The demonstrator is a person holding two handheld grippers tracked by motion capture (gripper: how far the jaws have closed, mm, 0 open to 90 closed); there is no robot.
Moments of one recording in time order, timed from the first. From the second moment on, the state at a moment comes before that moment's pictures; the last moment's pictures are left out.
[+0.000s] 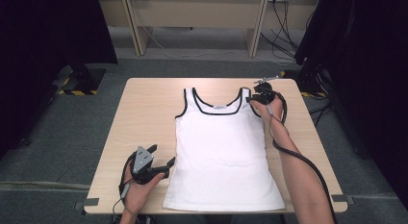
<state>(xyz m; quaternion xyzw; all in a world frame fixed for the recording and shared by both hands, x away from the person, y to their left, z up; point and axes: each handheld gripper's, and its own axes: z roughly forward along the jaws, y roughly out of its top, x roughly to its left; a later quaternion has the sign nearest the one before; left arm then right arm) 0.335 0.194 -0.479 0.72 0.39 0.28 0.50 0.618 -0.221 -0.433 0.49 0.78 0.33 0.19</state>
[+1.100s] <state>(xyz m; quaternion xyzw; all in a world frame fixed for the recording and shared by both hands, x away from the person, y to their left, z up) 0.334 0.193 -0.479 0.72 0.39 0.28 0.50 0.637 -0.221 -0.448 0.53 0.77 0.31 0.17</state>
